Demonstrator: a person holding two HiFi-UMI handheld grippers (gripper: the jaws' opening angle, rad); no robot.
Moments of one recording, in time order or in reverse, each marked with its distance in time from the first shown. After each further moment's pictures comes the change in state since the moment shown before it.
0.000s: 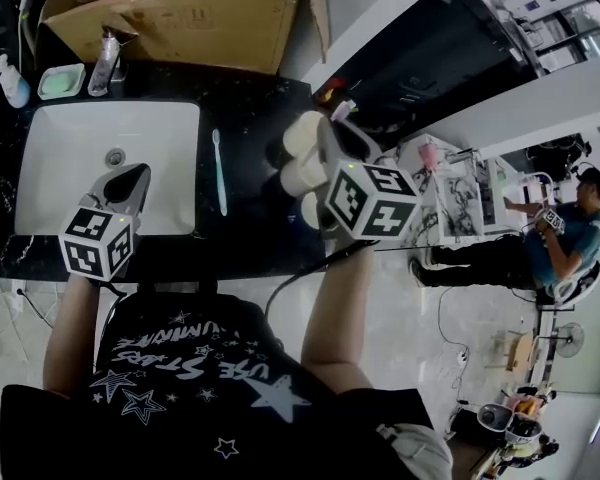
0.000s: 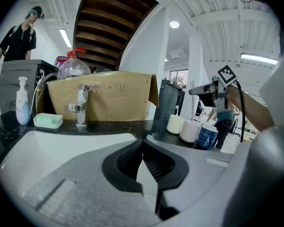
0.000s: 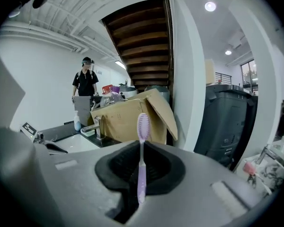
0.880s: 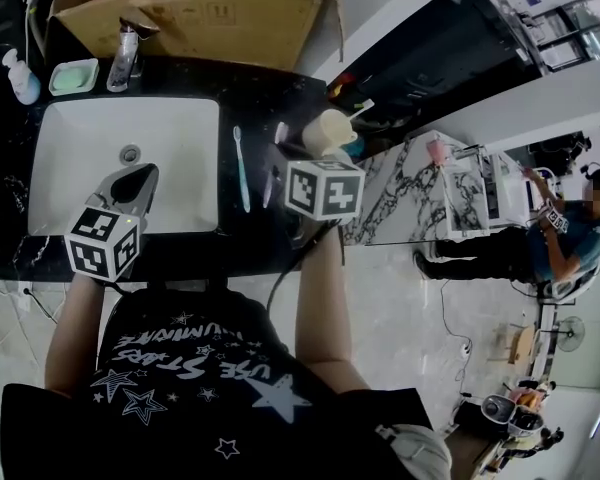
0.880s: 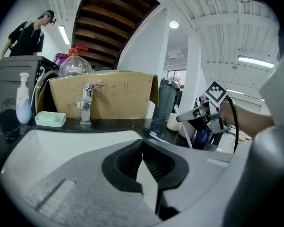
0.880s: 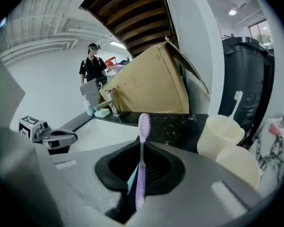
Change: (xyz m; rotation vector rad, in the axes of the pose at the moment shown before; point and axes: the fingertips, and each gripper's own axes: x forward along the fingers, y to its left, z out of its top) left arm -0.016 0.024 -0.010 0.000 0.010 -0.047; right arm 0.064 0.096 -0.106 0.170 0.300 0.187
